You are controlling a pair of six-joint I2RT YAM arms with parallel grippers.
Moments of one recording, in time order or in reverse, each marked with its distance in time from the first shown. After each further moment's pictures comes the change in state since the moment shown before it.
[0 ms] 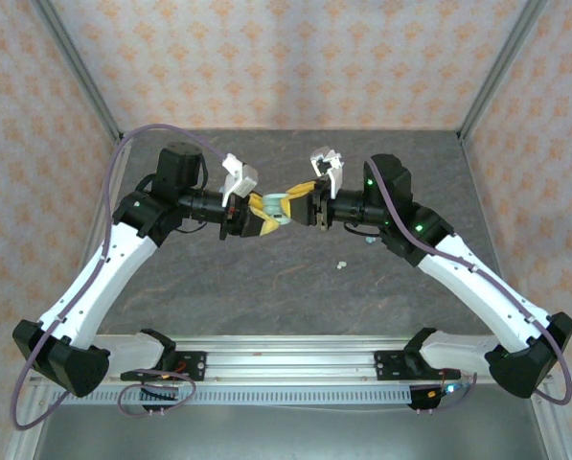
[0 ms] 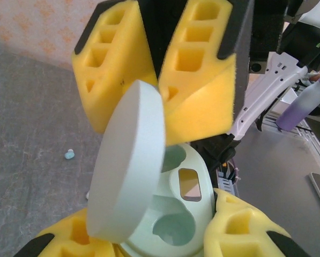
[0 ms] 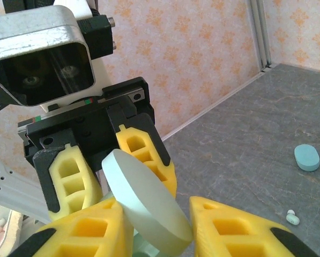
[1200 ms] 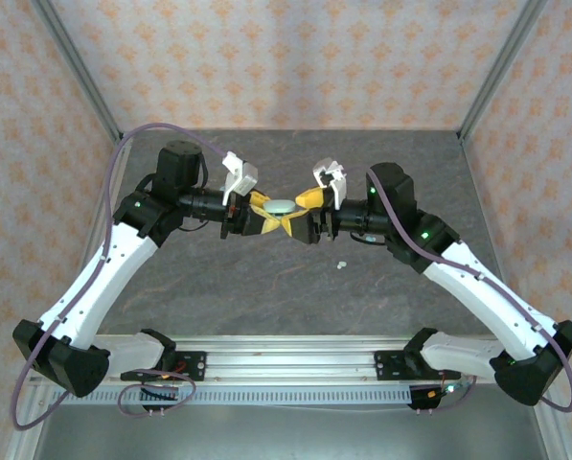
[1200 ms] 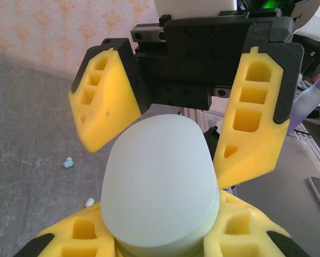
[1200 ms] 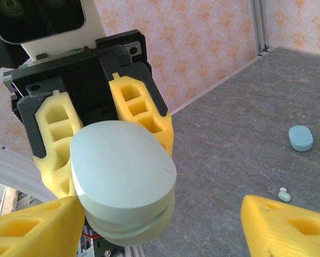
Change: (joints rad) left arm -0.001 0.000 0.000 0.049 0.010 -0.029; right arm 0.003 -0.053 -0.042 -0.085 0.005 -0.060
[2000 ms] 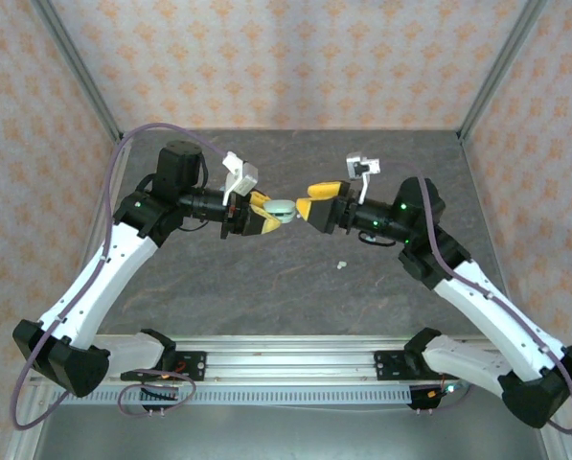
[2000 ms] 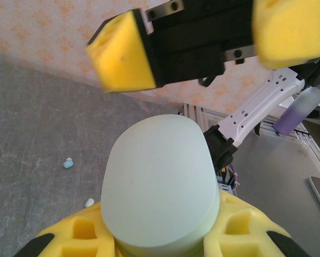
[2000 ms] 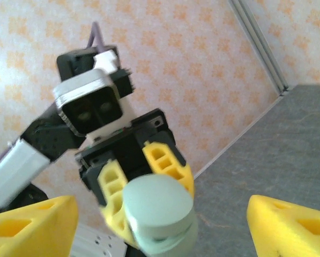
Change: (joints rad) left arm 0.000 0.000 0.000 0.002 -0.001 0.000; right arm -0.071 -0.144 -0.174 0.338 -0.038 0.346
